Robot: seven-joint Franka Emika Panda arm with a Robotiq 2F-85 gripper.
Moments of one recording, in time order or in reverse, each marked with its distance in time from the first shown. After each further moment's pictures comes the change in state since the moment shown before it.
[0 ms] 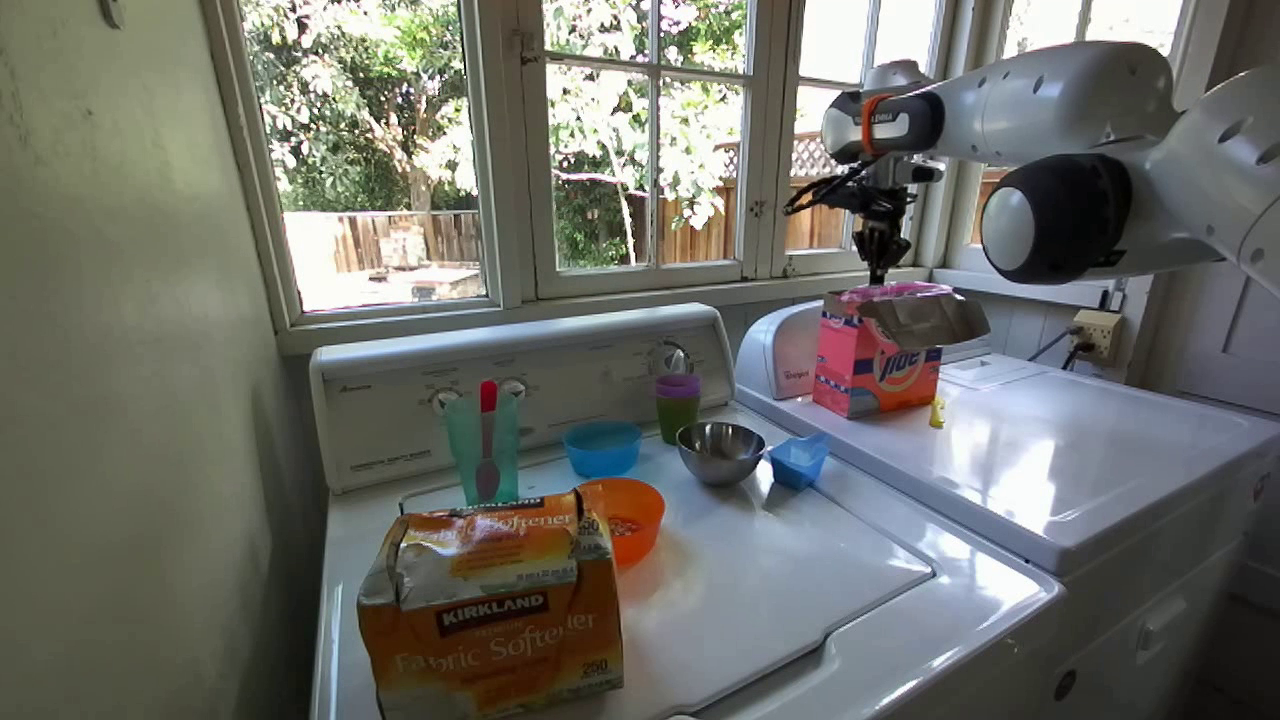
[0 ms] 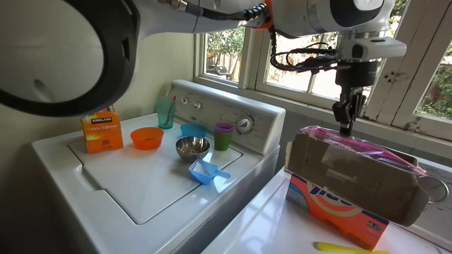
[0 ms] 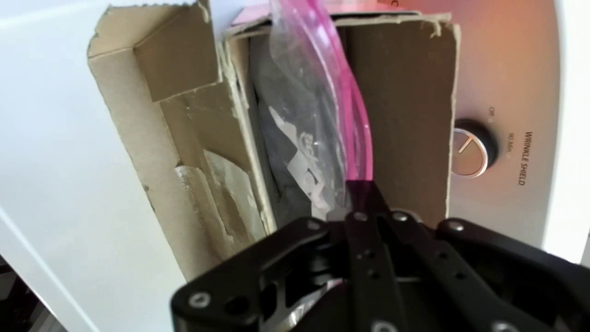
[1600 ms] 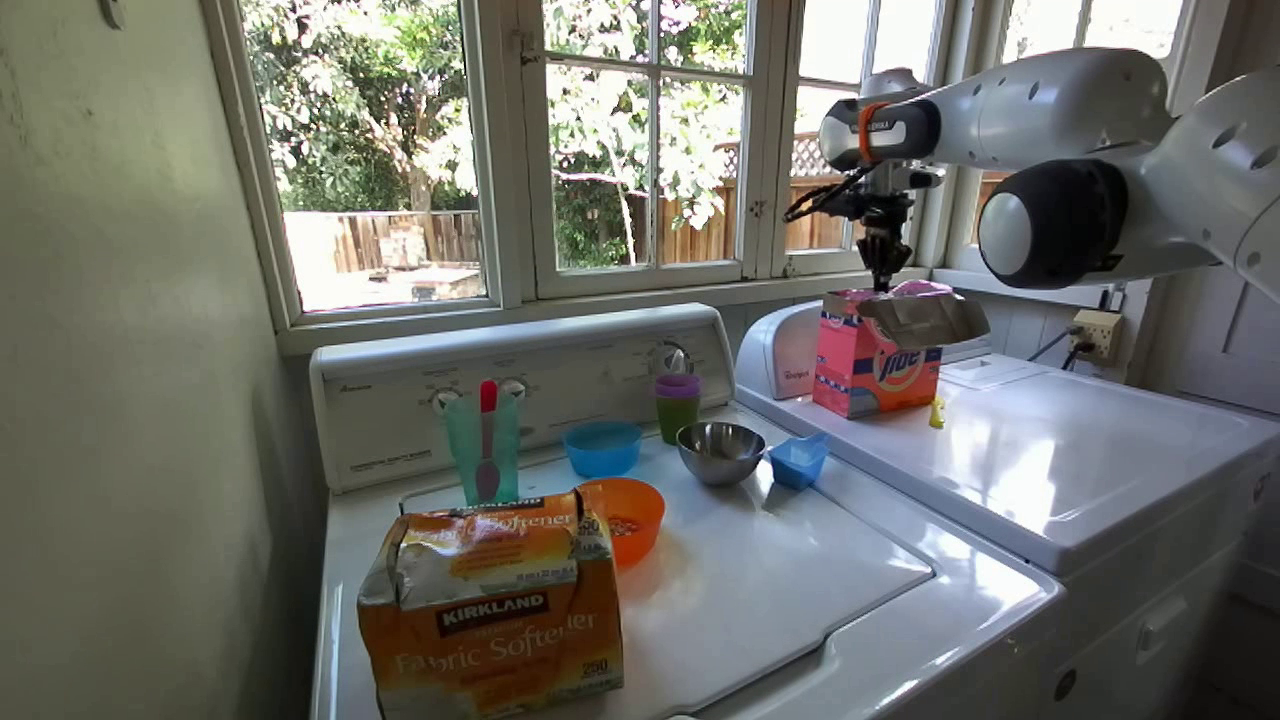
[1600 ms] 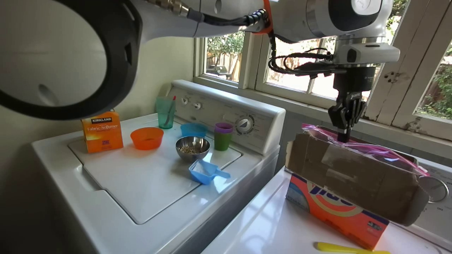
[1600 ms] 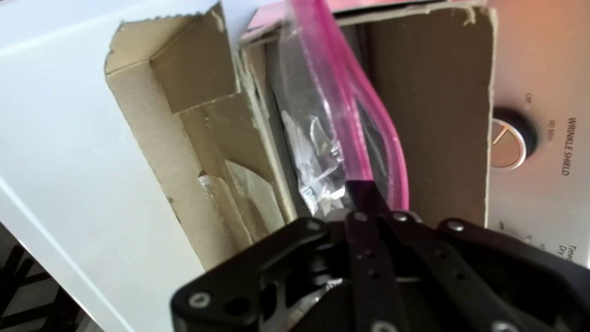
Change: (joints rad) arm 0.004 0.012 -0.005 0.003 -0.023 -0.033 0.083
